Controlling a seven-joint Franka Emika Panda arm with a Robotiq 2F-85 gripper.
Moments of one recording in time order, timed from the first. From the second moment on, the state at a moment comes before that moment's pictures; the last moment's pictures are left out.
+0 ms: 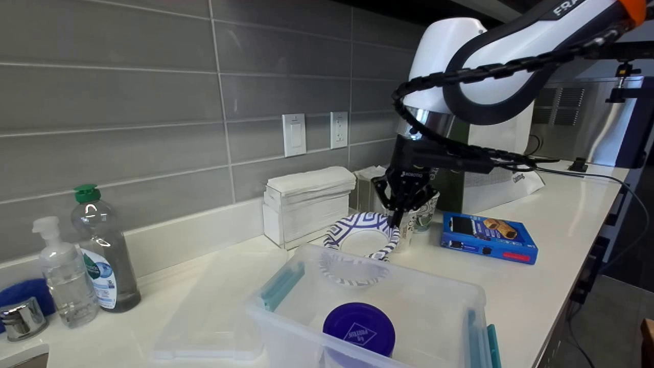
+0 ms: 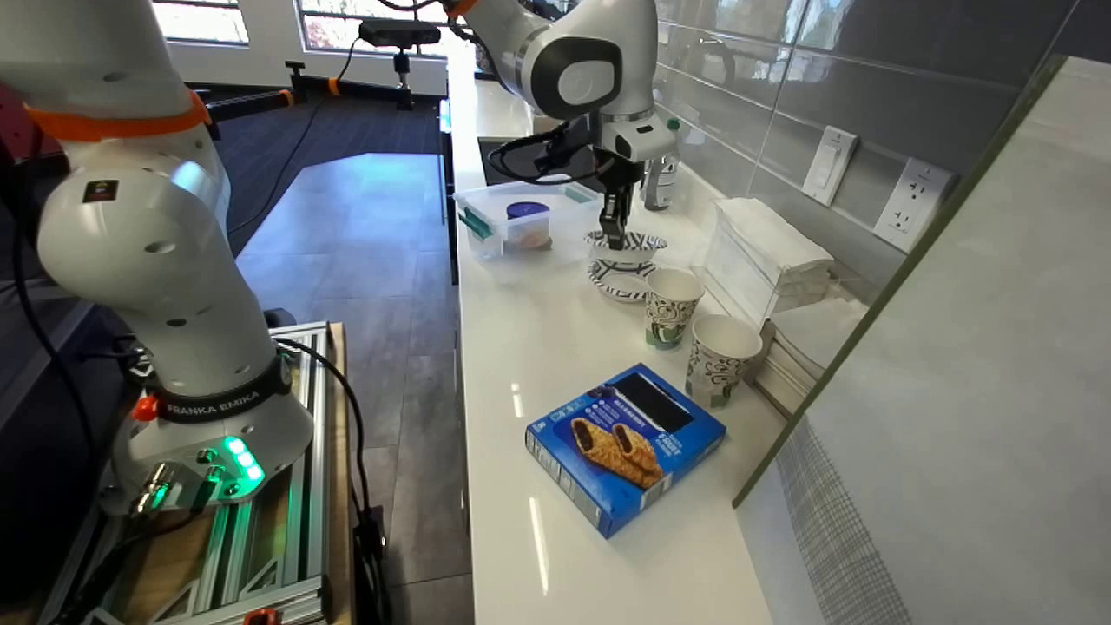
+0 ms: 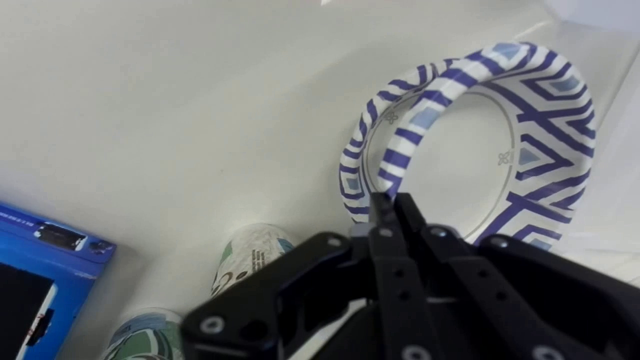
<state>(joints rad) 0.09 -0.04 0.03 -2.33 0.05 2.50 0.75</state>
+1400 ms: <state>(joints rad) 0.03 -0.40 0.02 -2.75 0.27 2.44 0.43</state>
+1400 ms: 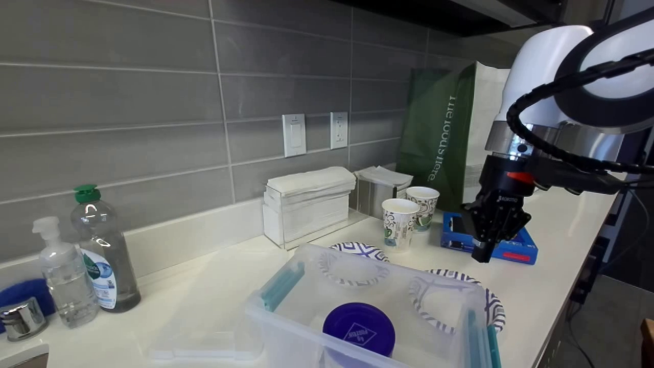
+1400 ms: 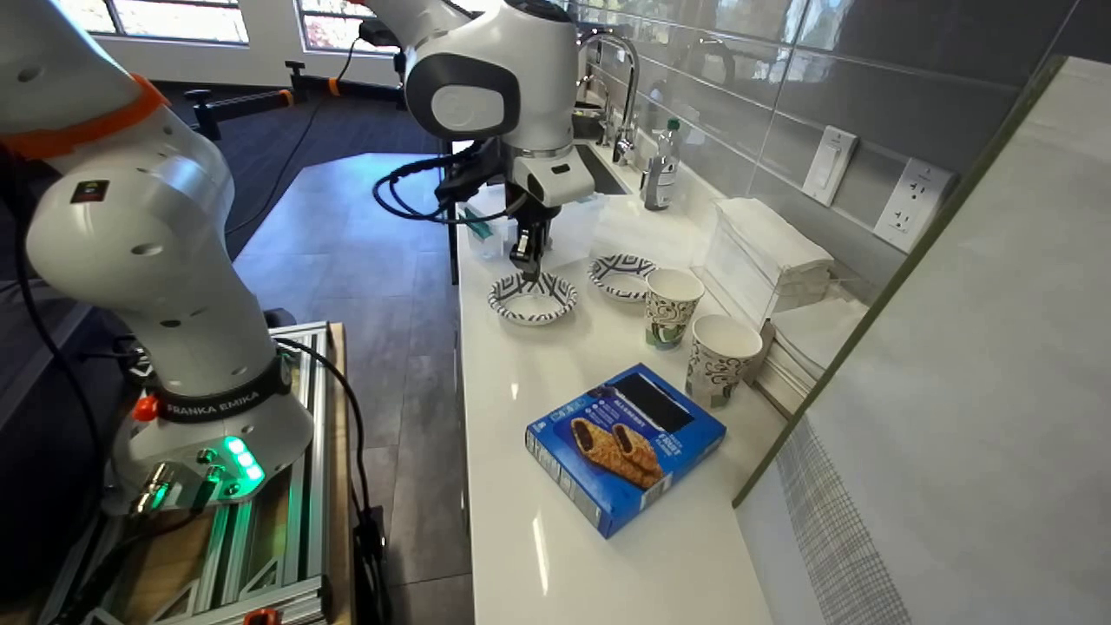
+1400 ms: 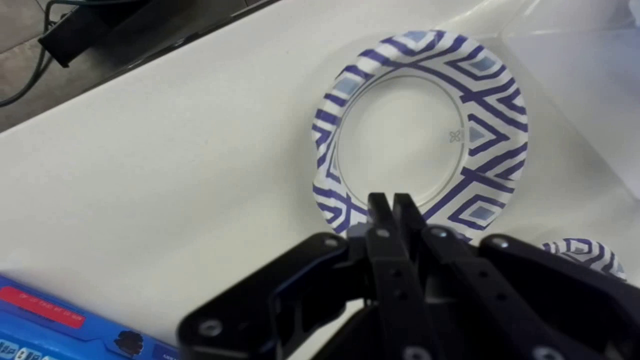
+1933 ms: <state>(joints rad) -0.01 -0.35 0.01 -2.75 0.27 2.46 0.41</state>
